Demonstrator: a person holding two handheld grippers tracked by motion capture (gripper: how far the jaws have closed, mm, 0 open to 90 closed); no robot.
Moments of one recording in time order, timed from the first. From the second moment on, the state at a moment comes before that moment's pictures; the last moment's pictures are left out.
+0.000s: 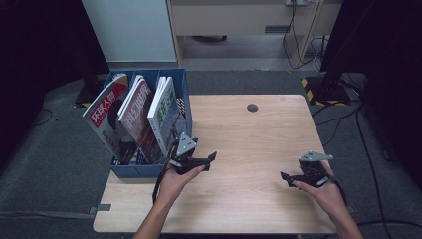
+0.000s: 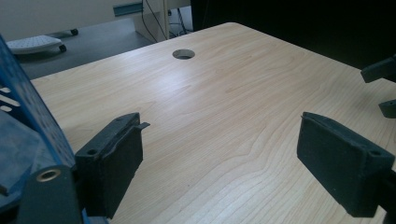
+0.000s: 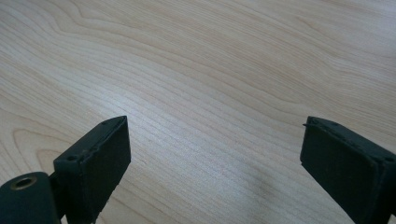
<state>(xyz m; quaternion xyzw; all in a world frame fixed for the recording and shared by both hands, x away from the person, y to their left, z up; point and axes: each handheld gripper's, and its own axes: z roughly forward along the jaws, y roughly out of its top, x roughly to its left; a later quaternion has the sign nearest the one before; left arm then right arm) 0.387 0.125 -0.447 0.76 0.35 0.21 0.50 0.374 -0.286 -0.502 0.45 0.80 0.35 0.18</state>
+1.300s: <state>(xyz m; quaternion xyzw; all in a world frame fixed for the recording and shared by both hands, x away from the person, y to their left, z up) 0.397 0.057 -0.490 0.82 0.33 0.15 0.44 0.374 -0.286 -0.502 0.45 0.80 0.34 0.18</state>
